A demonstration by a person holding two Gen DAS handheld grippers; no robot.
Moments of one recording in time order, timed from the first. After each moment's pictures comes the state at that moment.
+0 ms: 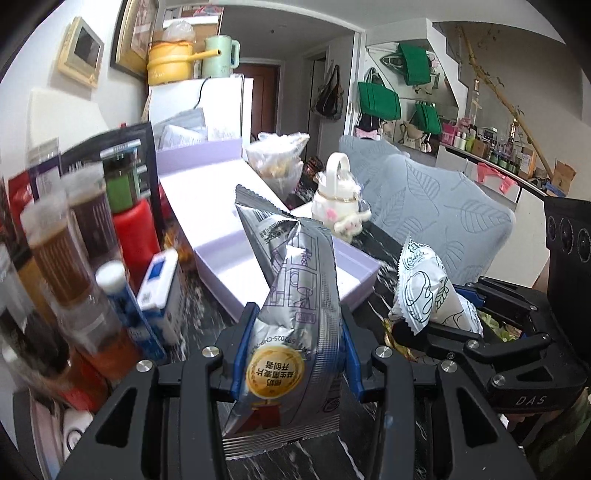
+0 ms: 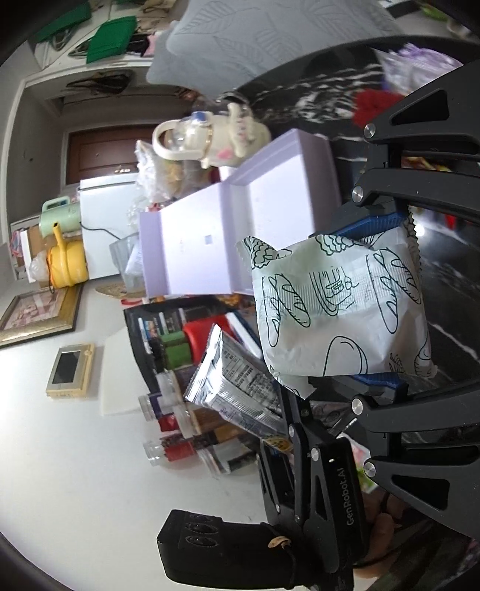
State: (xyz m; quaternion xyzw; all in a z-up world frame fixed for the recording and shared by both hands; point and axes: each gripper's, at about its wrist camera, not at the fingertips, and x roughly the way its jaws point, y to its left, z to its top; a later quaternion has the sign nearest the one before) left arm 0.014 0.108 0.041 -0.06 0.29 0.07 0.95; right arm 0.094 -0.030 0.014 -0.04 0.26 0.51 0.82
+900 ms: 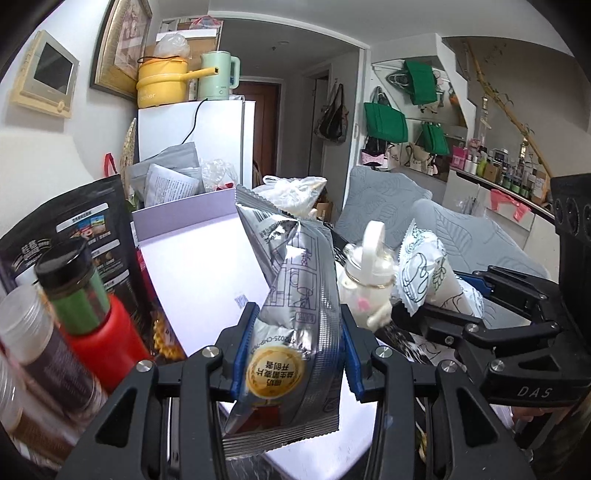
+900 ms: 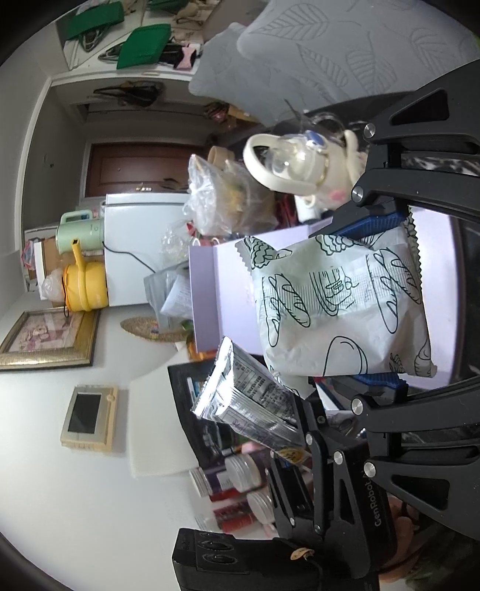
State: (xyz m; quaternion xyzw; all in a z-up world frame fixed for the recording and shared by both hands) left arm 0.152 0.169 0.080 -0.06 0.25 0.08 0.96; right arm 0.225 0.040 0.076 -0.07 0.23 0.47 0.85
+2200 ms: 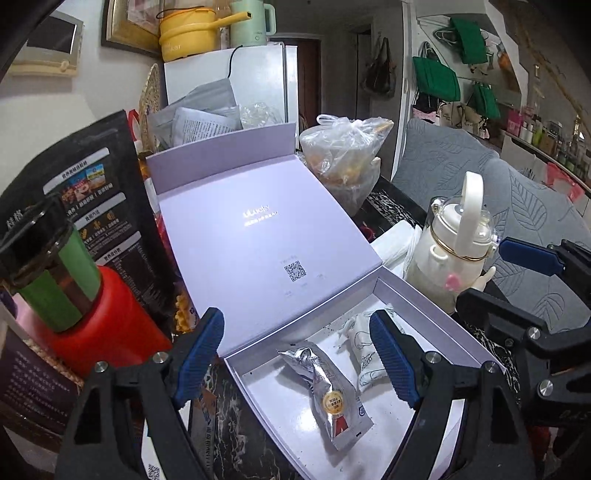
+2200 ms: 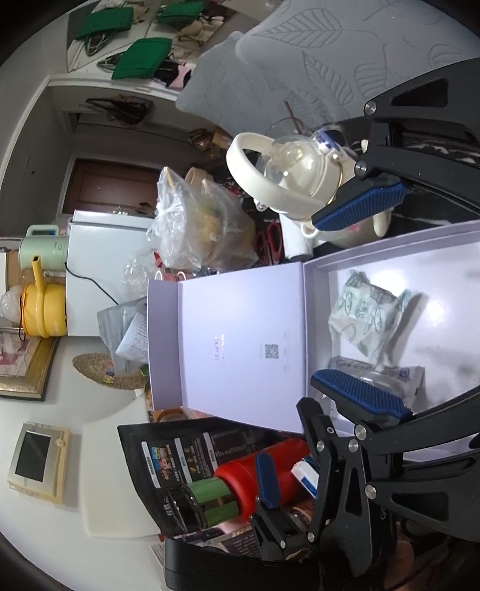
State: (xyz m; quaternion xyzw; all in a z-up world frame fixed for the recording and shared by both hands) left arm 0.212 0.205 0.028 -0.05 0.34 0.16 0.92; right arm 0.279 0.089 0.038 -0.13 0.27 0.40 0.86
